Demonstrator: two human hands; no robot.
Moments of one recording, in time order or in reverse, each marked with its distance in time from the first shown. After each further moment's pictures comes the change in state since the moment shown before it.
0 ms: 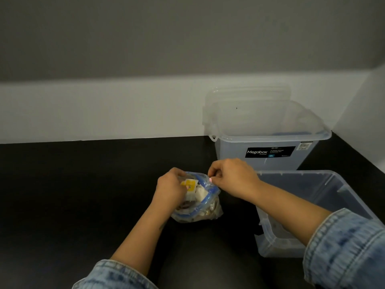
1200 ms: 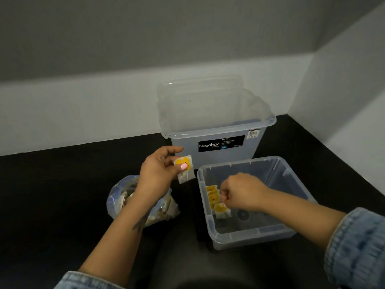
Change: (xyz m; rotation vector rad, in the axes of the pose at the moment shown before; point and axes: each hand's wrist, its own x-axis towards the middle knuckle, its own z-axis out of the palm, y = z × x) left_hand -0.030 0.094 0.041 -0.525 -0.148 0.354; right_hand -0.069 0.122 -0.024 -0.118 -0.279 0.079
